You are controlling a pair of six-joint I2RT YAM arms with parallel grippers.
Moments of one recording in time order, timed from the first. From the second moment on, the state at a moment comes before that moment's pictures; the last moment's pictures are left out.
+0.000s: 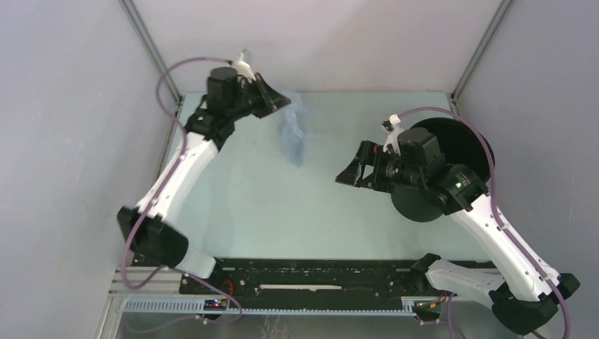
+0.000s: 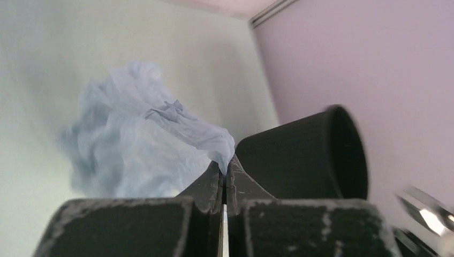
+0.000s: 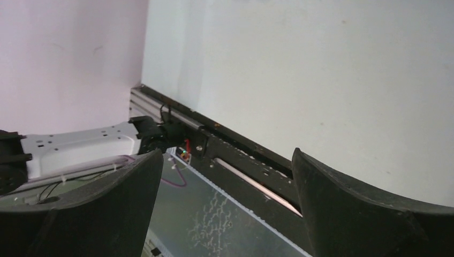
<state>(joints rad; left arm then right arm) -0.35 1.53 1.52 -0.37 0.33 -0.73 0.63 1.01 1.27 -0.88 -0.21 0.76</state>
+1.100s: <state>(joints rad) -0.40 0.99 1.03 -0.57 0.37 -0.59 0.74 1.56 1.37 -0.69 -0.29 0.61</state>
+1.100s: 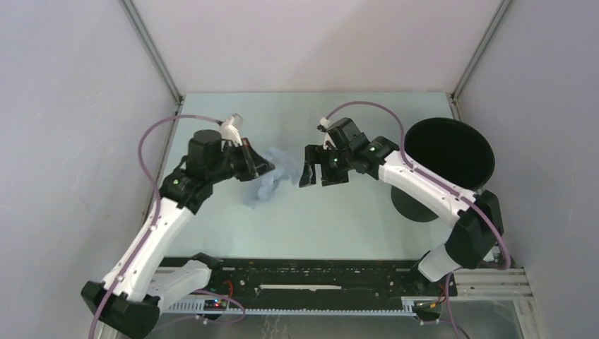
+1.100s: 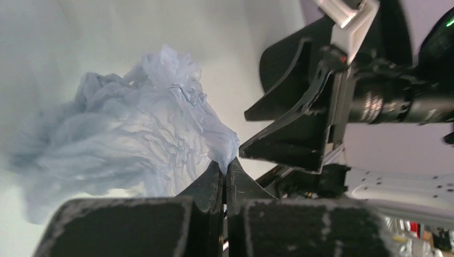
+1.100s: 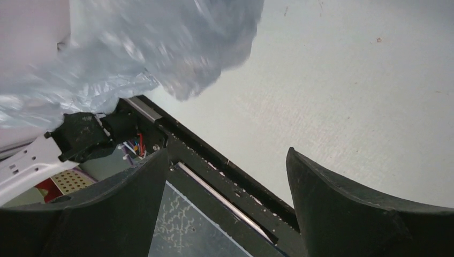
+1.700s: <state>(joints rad) -0.40 0.96 1.20 -0.38 0.55 -0.91 0.71 1.29 1.26 -0.53 -0.34 0.65</state>
